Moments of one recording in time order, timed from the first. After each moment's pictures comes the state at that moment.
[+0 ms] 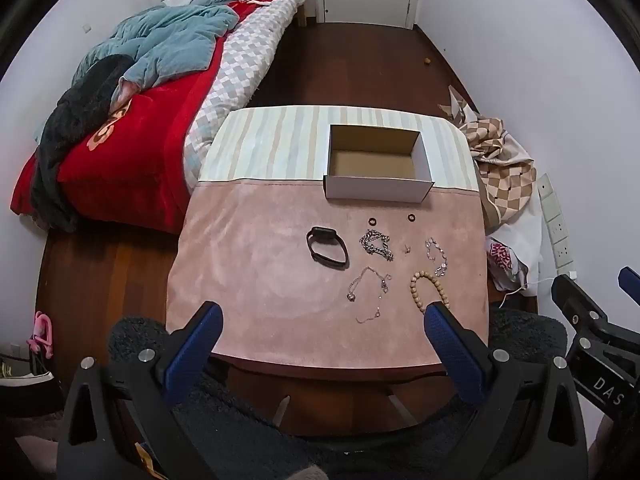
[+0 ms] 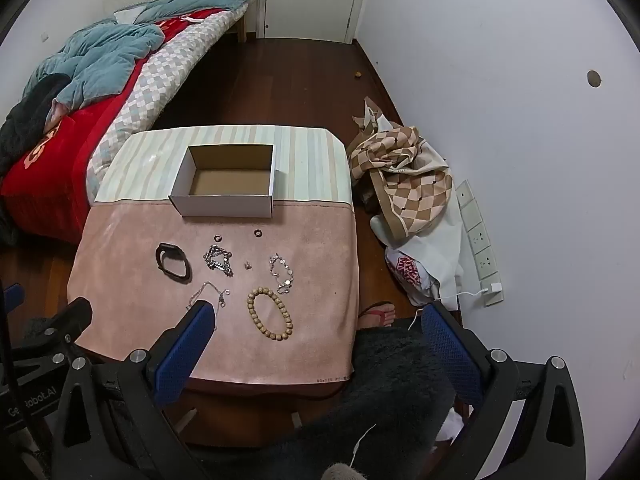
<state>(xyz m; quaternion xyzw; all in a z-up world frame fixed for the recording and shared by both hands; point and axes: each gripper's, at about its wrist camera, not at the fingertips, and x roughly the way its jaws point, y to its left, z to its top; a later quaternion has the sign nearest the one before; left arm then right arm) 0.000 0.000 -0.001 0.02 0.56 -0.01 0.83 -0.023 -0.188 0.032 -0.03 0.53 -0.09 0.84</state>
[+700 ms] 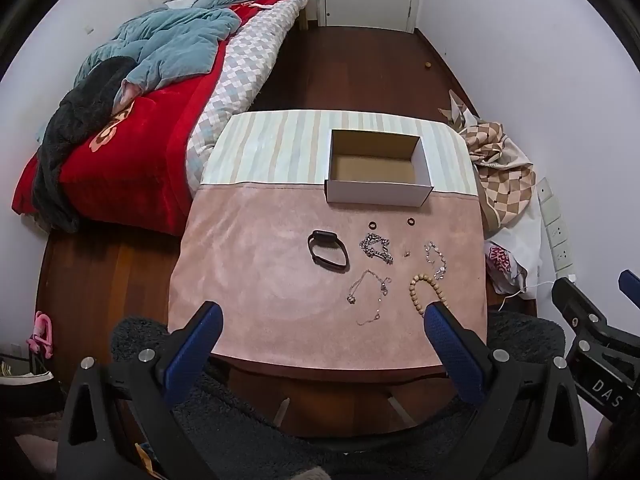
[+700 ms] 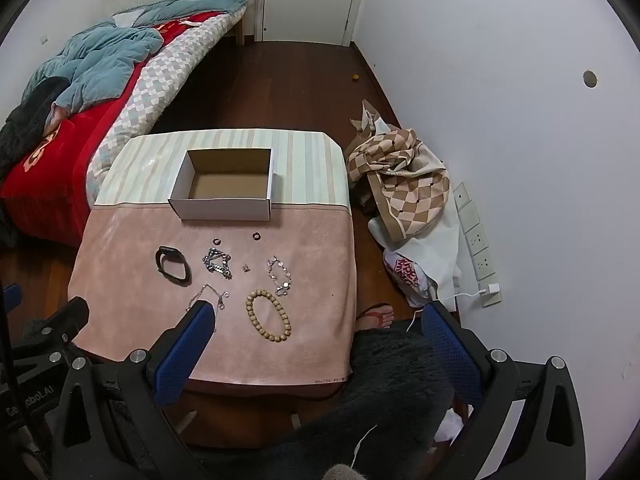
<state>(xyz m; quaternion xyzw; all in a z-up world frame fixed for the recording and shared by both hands) -0.003 0.002 0.011 0.02 0.55 -0.01 0.83 -0.026 -0.188 0.035 -0.03 0.53 -0.09 0.84</state>
